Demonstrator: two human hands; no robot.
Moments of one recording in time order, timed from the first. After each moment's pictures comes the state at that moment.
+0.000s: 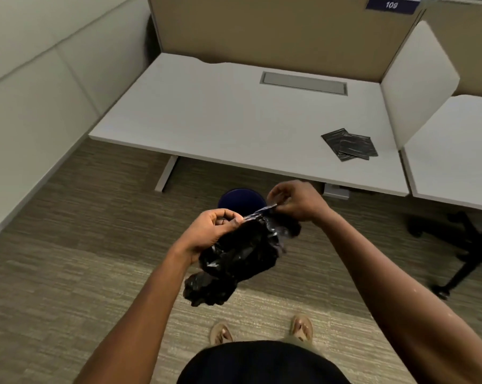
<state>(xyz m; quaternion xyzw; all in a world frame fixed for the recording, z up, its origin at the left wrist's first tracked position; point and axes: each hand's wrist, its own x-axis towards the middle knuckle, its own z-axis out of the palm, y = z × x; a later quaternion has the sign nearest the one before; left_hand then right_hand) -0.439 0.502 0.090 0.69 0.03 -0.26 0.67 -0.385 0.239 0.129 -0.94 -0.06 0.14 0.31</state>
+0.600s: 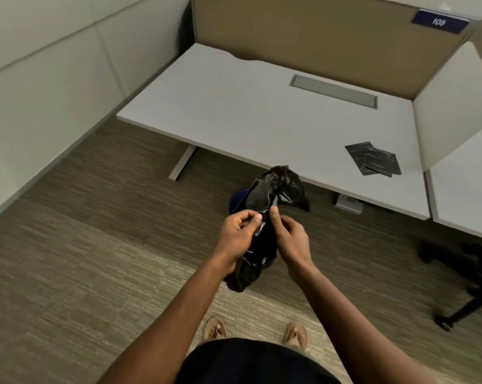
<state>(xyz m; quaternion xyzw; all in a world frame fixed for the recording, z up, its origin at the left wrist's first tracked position) -0.467 0.462 0.081 0.66 0.12 -0.12 0.73 -0.468 0.321 0.094 -0.79 0.13 0.11 0.58</state>
